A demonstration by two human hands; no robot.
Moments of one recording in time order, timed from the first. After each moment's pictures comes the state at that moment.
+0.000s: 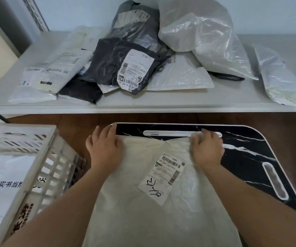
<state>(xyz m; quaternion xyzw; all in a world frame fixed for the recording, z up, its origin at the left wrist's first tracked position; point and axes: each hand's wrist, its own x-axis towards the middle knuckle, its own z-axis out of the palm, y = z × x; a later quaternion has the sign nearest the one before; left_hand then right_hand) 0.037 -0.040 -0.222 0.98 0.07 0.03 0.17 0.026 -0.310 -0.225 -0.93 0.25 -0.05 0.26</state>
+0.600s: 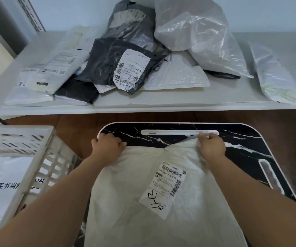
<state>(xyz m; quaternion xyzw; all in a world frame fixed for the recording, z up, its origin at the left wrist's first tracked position) 0.056 -0.045 -0.202 0.98 0.00 -0.19 0.04 0.035 -0.332 -0.218 -0.83 0.37 0.00 0.42</state>
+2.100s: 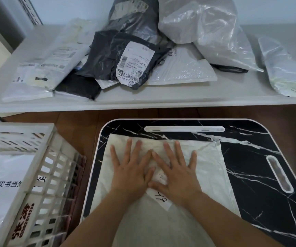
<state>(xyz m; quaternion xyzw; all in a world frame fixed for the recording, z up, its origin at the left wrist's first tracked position) -0.023 -0.075 -0.260 0.99 -0.16 -0.05 0.01 -0.043 -0.245 -0.256 -0.99 -0.11 0.10 0.06</state>
